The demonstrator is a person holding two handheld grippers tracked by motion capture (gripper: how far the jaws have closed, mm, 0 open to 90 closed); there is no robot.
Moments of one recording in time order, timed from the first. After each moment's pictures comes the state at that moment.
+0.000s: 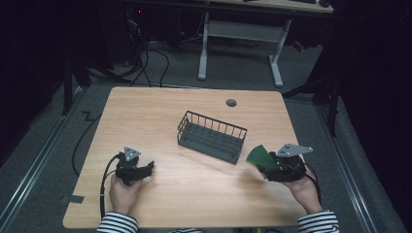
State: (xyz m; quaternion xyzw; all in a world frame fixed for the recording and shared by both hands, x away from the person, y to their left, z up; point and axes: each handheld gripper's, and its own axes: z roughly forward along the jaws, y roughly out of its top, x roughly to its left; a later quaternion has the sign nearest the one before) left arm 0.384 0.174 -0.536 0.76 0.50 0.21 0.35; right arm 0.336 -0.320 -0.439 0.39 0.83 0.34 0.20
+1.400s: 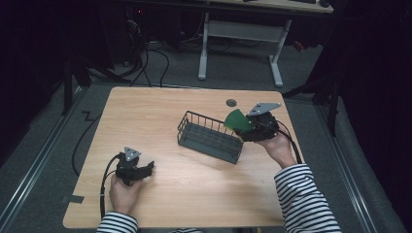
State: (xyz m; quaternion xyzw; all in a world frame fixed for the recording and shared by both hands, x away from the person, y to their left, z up) left arm 0.384 0.173 -0.536 0.76 0.50 0.21 0.35; right arm 0.438 -0.249 -0.387 0.34 0.85 0.33 0.23
